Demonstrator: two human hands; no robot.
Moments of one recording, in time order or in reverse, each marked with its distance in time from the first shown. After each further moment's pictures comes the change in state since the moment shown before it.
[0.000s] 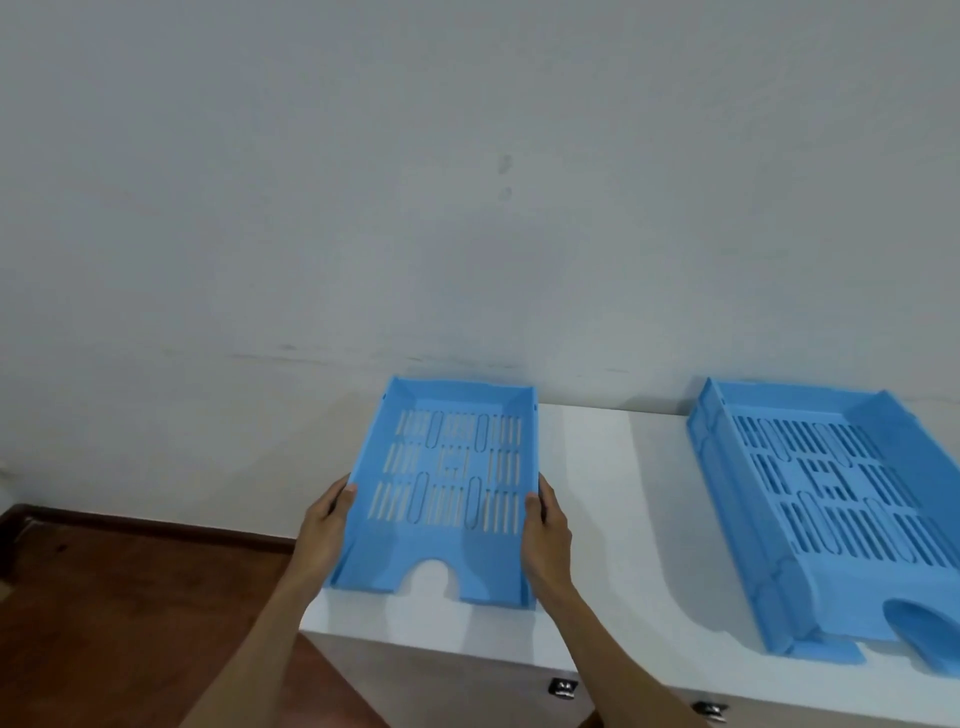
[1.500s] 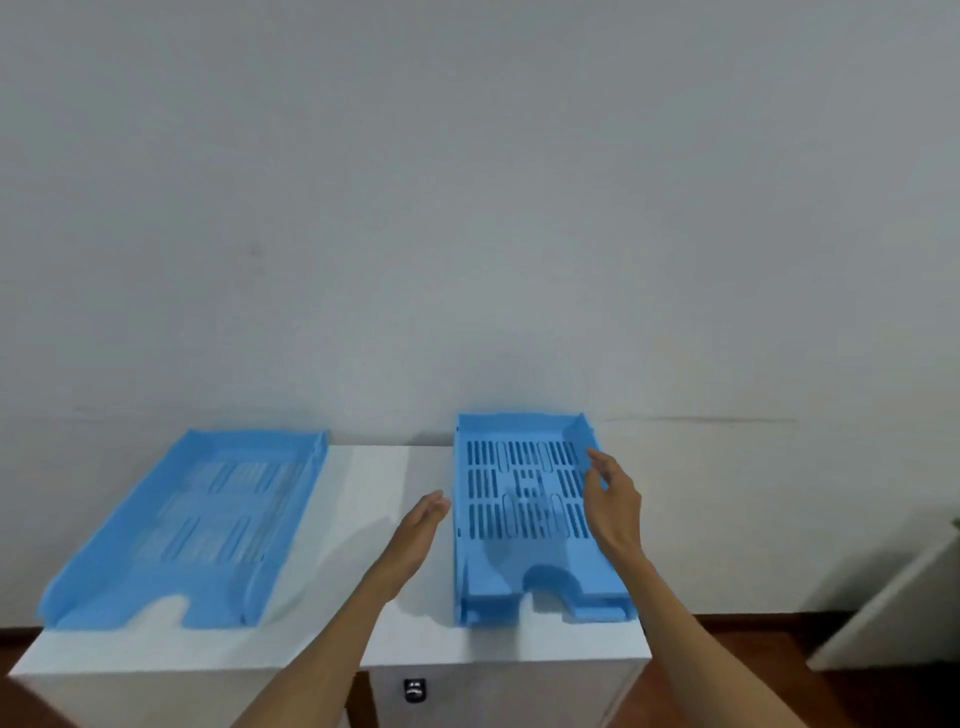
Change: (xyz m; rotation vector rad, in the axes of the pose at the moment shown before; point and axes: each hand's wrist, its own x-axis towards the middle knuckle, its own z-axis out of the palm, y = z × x) left_hand -0.173 0.099 0.365 0.111 -0.578 0.016; right_hand 0.004 -0.067 -0.442 -0.243 0.337 -0.321
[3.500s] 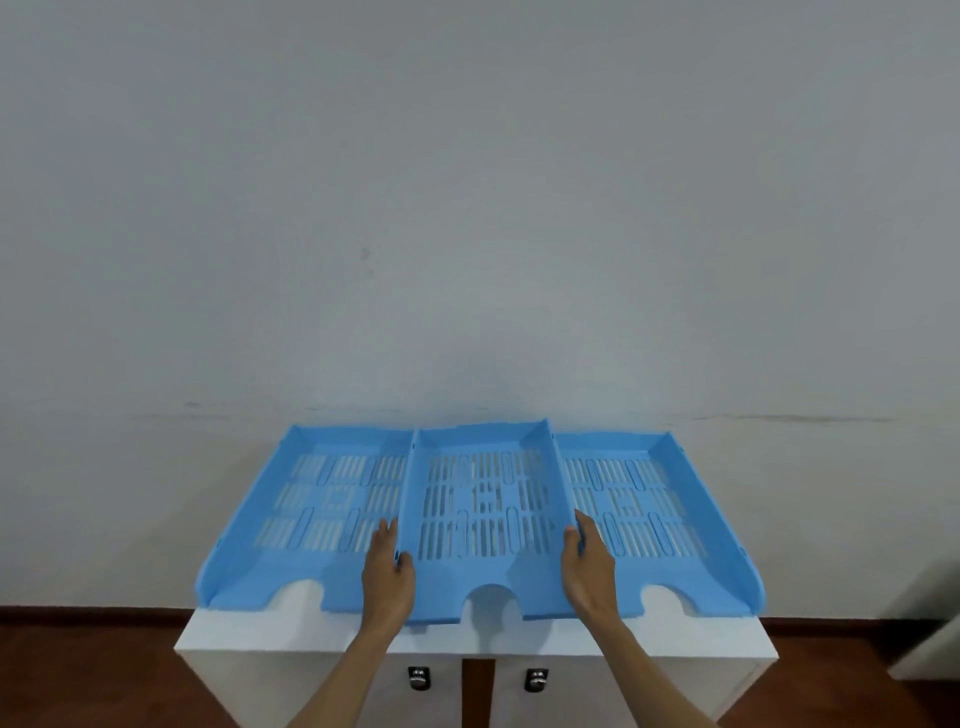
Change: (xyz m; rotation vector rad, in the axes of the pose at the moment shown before) left_hand -0.056 -0.093 -0.141 0.229 0.478 0.054; right_hand -0.112 -0.005 0.164 -0.024 -0.124 0.116
